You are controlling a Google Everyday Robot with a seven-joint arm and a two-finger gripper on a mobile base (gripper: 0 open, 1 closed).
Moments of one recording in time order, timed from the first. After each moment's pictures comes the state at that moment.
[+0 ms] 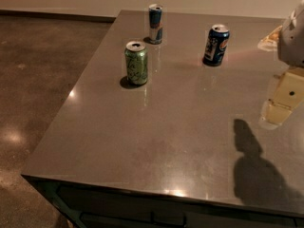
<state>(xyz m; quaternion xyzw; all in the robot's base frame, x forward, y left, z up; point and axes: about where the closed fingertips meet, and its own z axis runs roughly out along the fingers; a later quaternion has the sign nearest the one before) 0.438 -0.217 0.976 -0.60 0.78 -0.03 0.16</state>
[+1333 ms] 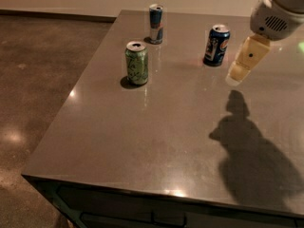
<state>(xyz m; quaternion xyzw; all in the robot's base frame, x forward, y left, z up) 0.546 -0.221 0.976 -0.50 0.84 -0.05 0.19</state>
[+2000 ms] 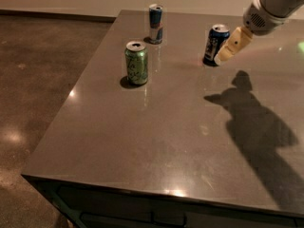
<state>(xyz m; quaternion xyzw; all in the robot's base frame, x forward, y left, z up) 0.647 -0.248 0.950 -0.37 0.89 -0.04 0.26</state>
